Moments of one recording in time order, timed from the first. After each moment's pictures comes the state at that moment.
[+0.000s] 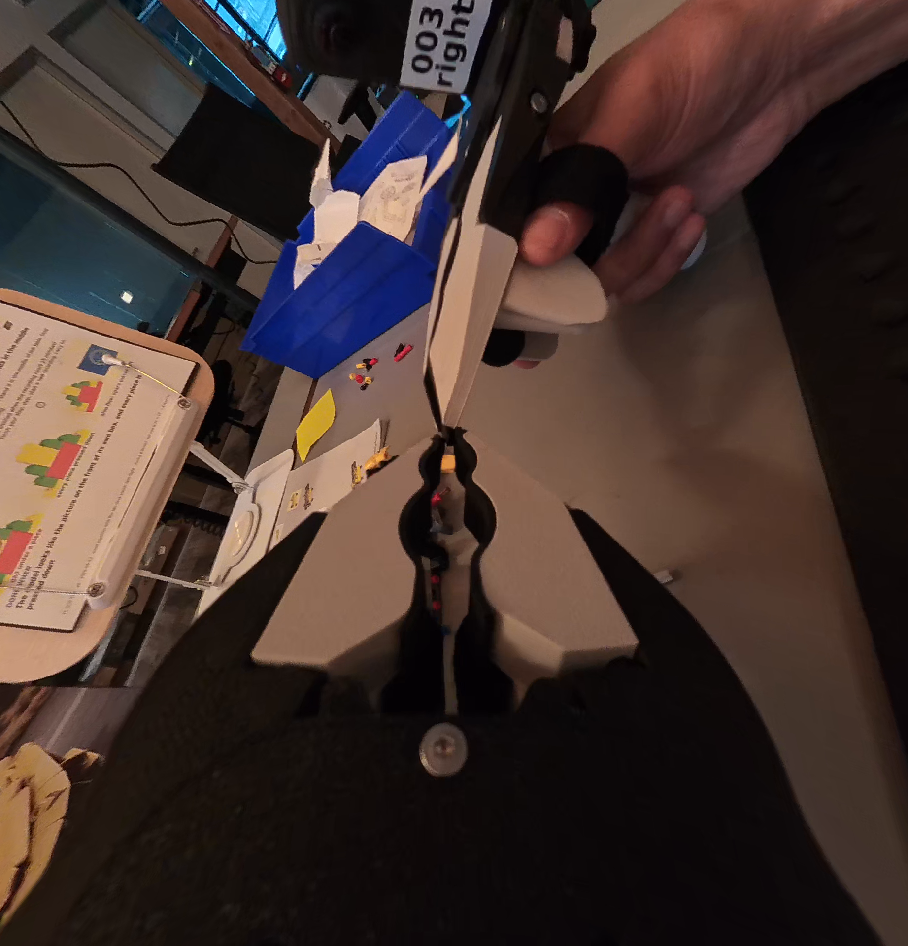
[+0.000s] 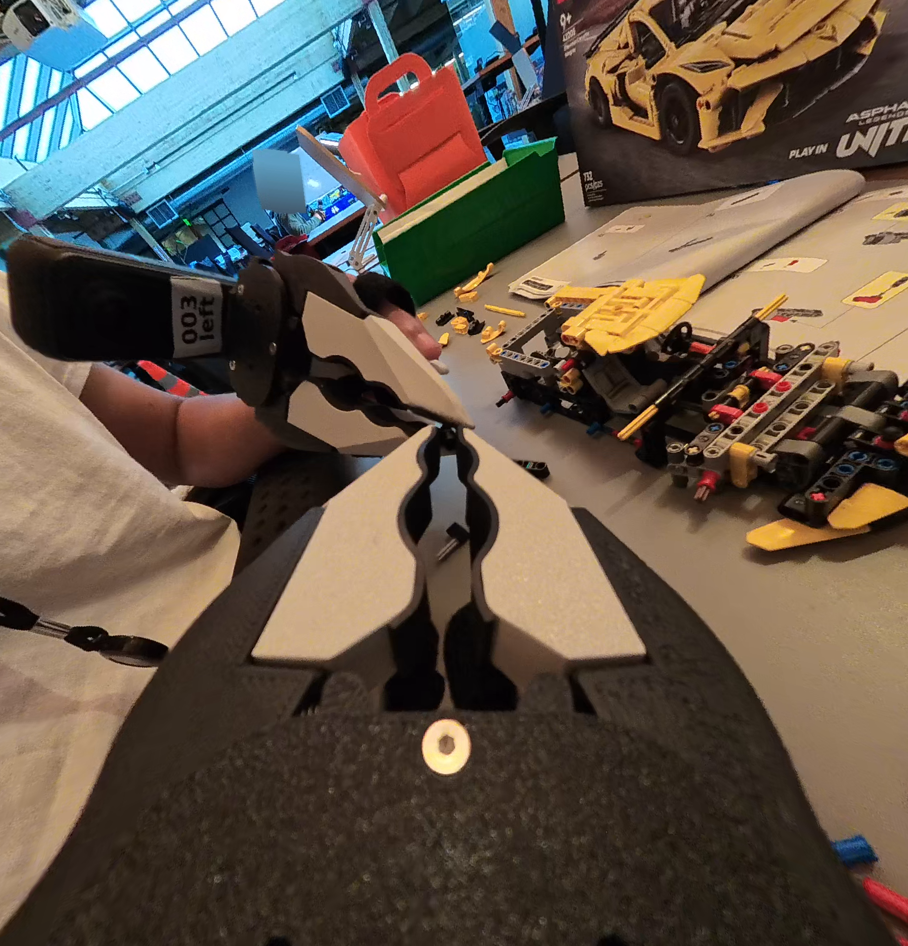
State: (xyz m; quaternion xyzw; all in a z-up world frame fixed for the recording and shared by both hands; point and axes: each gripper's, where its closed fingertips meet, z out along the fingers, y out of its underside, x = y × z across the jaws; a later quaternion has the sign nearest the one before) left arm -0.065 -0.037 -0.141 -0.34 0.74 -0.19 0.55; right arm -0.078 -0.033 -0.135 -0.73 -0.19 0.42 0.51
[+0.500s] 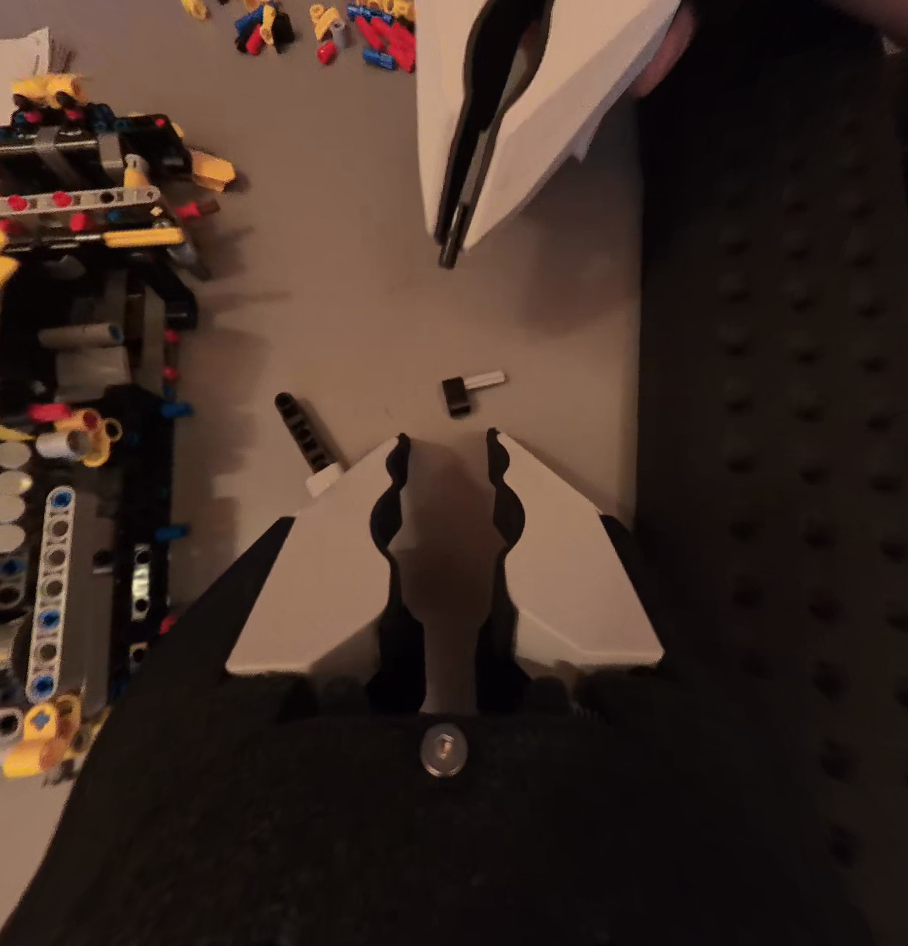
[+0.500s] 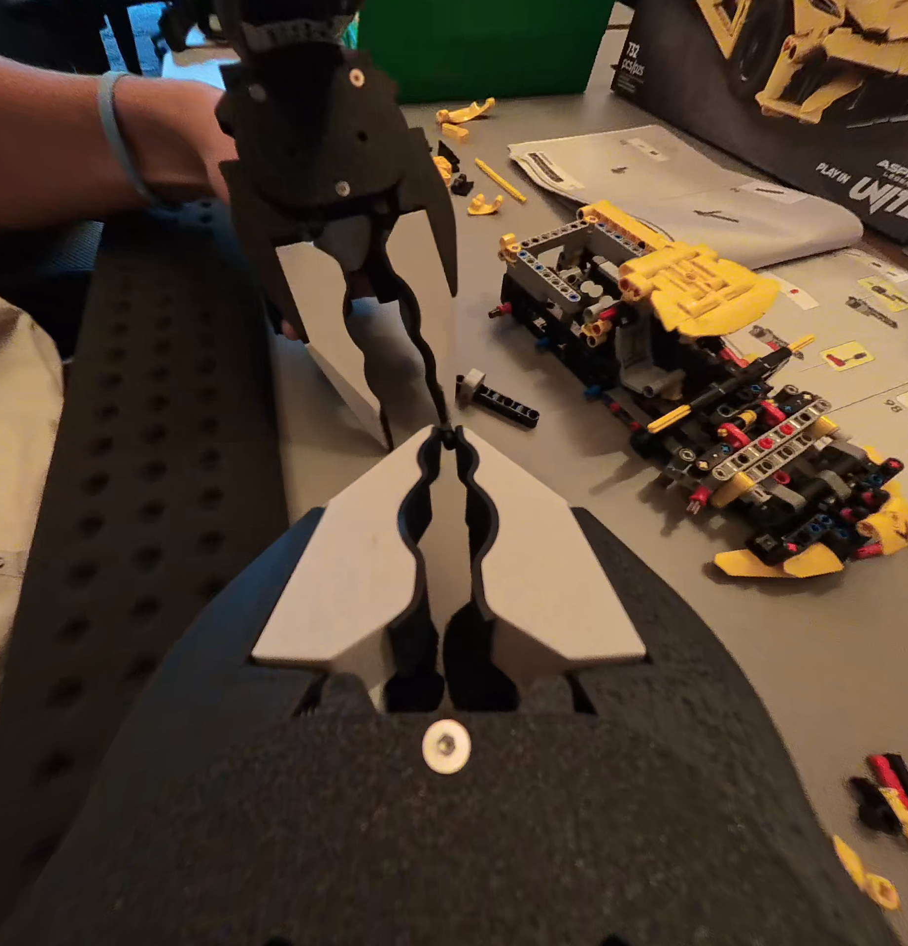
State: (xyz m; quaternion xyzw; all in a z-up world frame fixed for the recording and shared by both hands) left arm -0.137 -0.042 -0.229 -0.56 0.73 -0.31 0.24; right arm -0.108 -0.045 -0.177 -0.76 -0.37 0.21 0.49
